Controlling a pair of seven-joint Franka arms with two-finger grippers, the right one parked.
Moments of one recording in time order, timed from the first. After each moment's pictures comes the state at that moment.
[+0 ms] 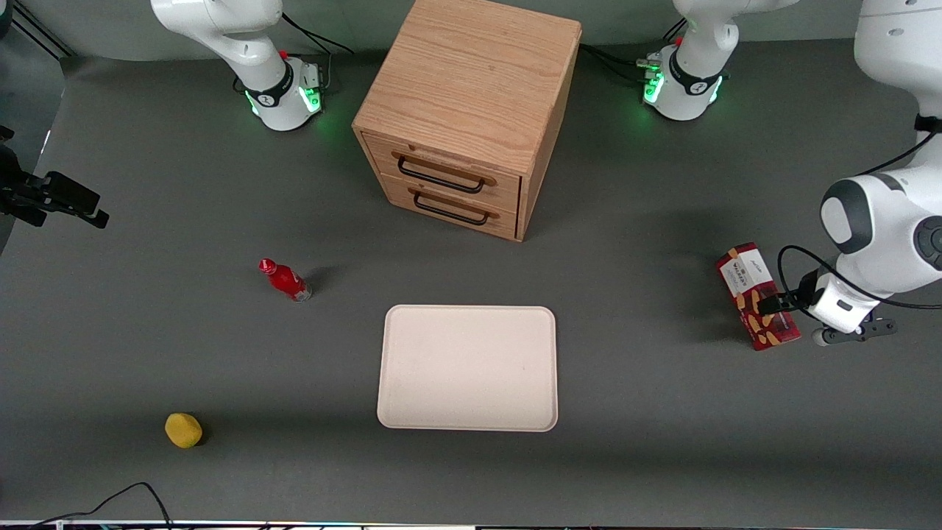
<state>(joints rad) 0.09 0.38 0.05 -1.99 -0.05 2.37 -0.01</state>
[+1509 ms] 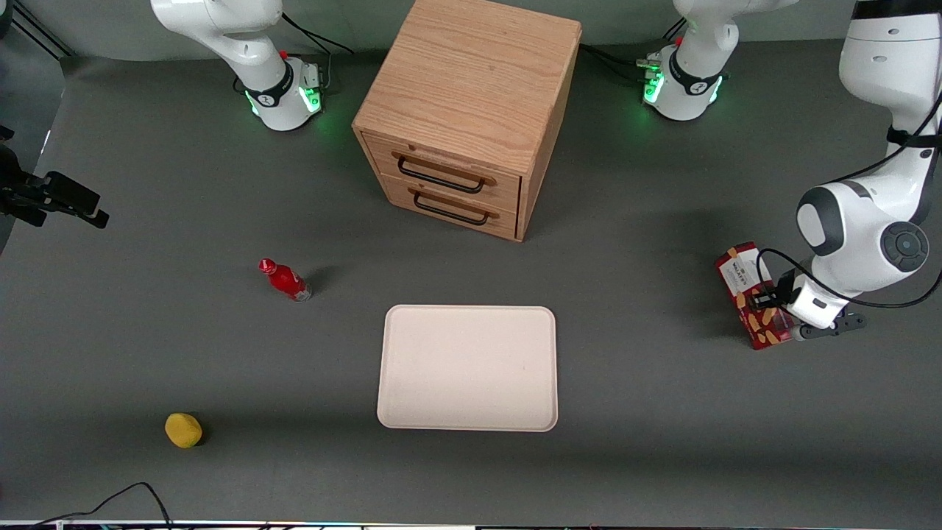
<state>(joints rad) 0.09 0.40 0.03 -2.07 -0.09 2.44 -0.01</state>
